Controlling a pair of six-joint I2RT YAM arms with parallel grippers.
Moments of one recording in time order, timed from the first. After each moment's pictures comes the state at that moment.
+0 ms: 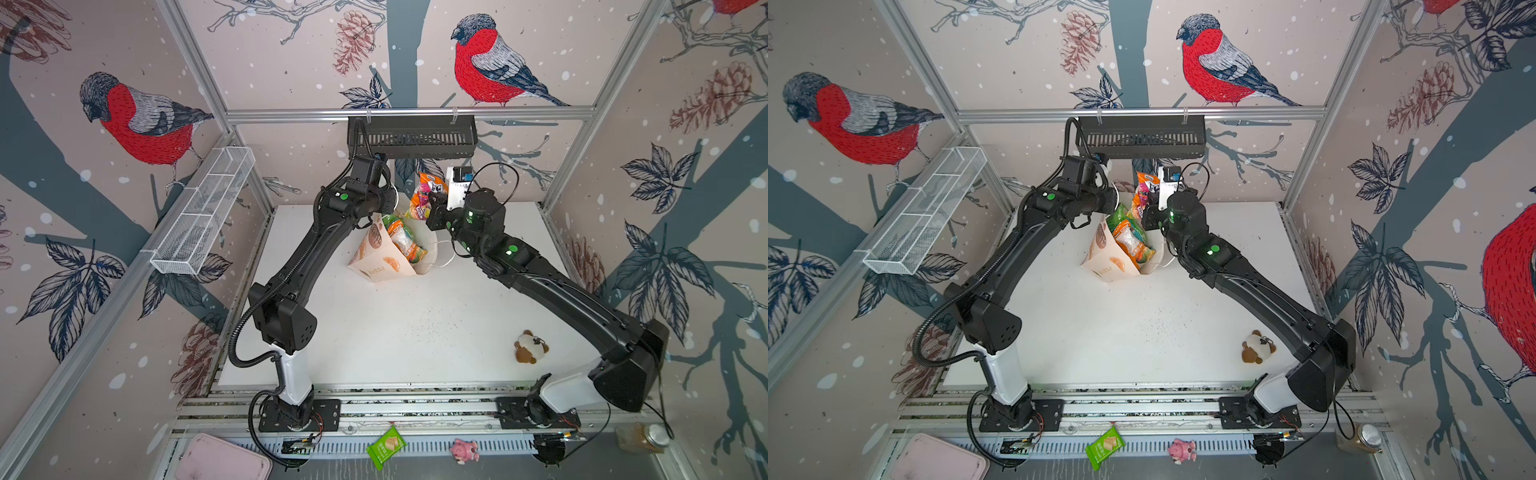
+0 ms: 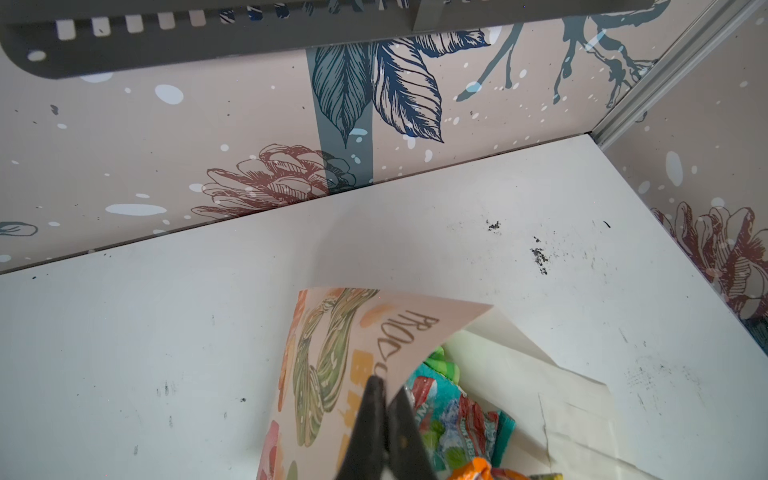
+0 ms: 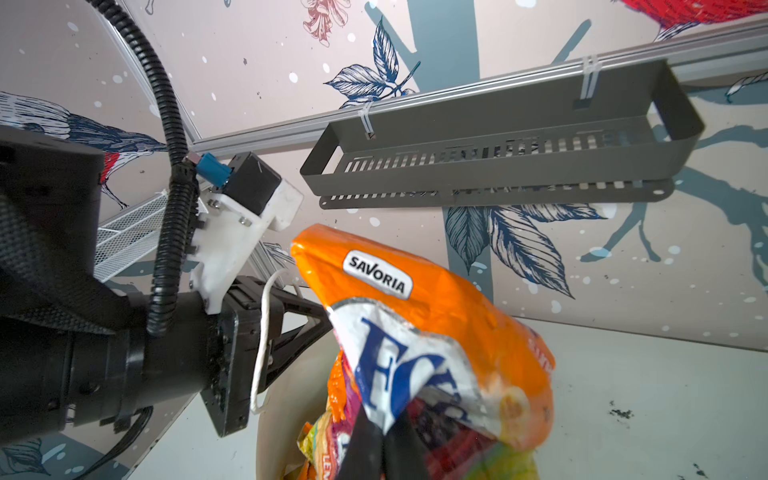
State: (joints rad) left arm -0.46 1.87 2.07 -0.82 -0.01 -0.15; right arm 0.75 1.45 1.46 -0.10 0.27 0.26
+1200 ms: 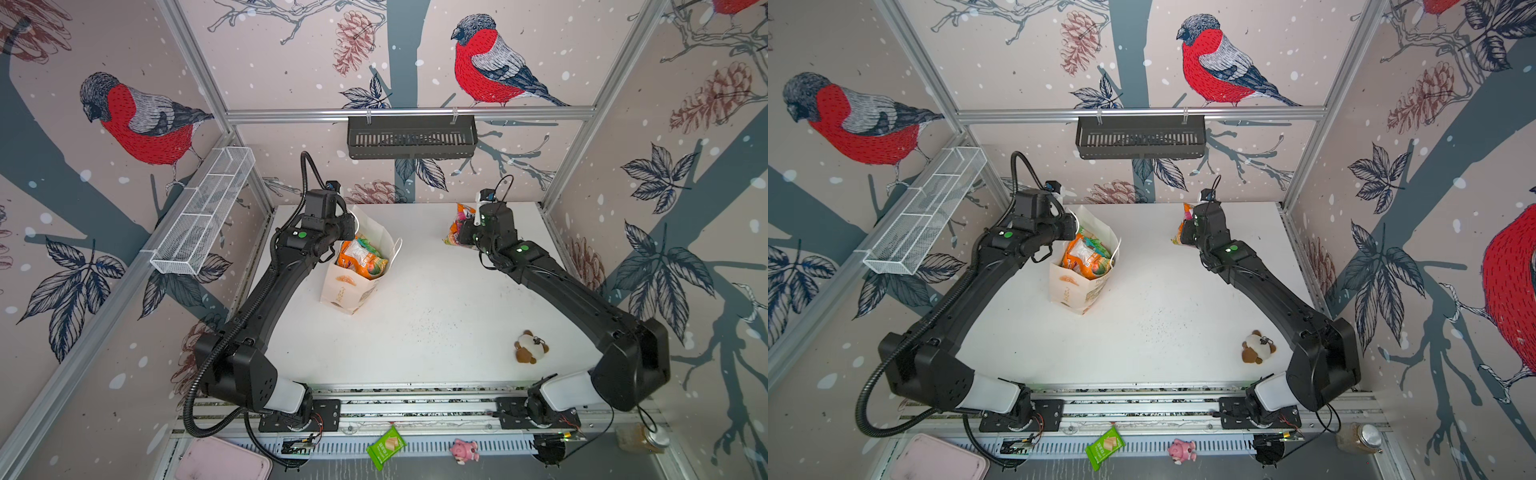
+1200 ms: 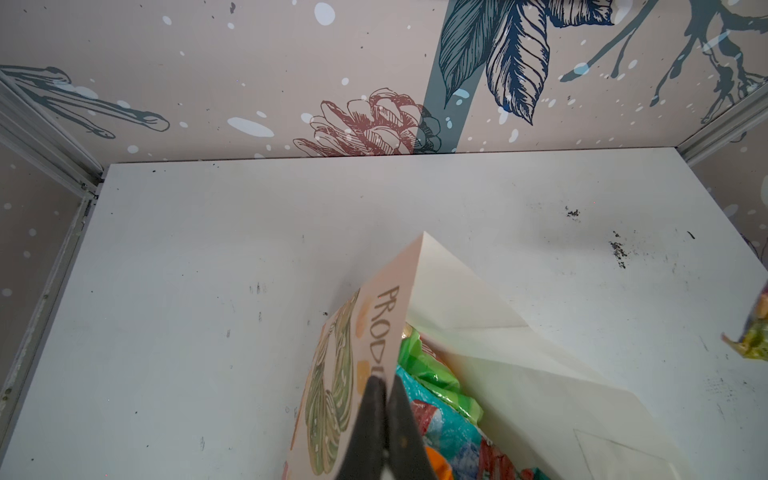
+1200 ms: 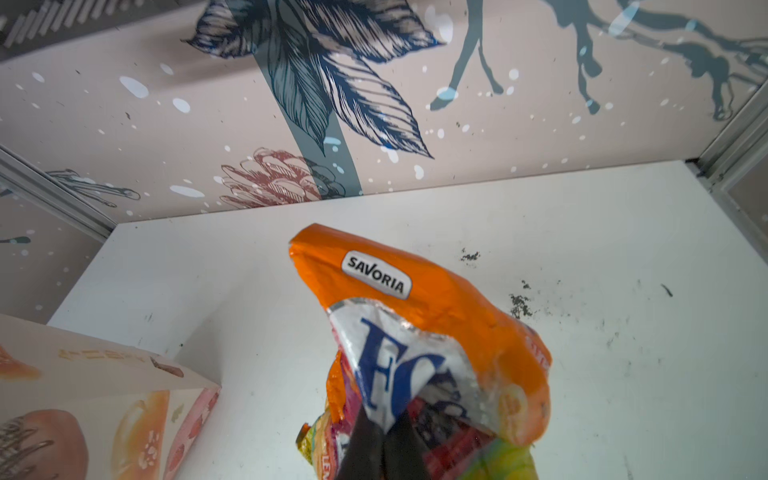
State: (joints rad) left arm -0.27 1.46 1.43 -0.57 0.00 -0.18; right arm 0.46 1.48 1.23 -0.25 0.21 0.37
